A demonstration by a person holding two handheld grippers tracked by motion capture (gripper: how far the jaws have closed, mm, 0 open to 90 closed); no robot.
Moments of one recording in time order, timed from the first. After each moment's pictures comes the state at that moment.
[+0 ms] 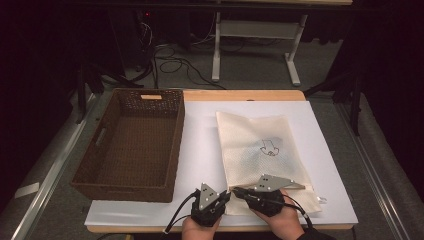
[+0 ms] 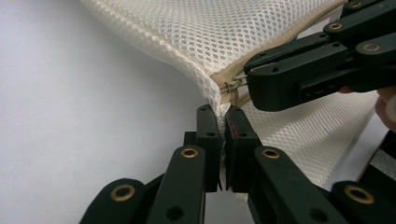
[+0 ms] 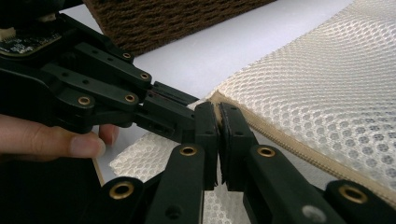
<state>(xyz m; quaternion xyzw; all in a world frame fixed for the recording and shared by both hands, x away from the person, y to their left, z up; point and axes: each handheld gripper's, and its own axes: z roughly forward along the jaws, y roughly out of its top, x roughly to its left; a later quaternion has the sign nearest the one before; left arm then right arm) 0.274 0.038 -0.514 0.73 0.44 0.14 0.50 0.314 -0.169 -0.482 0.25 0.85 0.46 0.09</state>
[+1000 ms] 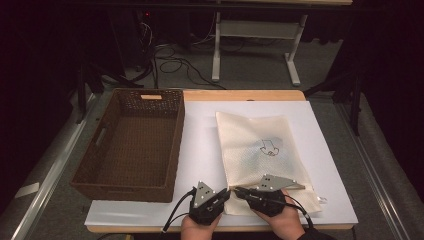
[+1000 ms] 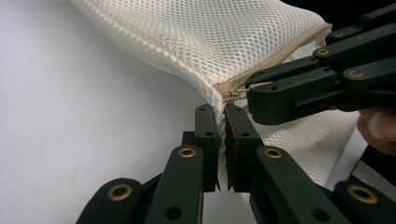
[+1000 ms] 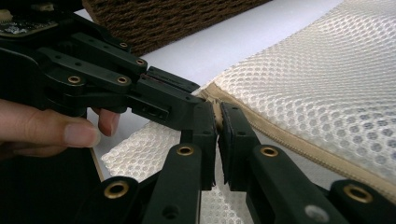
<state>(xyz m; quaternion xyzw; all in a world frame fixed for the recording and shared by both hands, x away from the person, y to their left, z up) 0.277 0.044 -0.513 0.72 0.44 0.12 0.52 0.314 -0.173 -0.484 0.26 0.84 0.47 0.08</state>
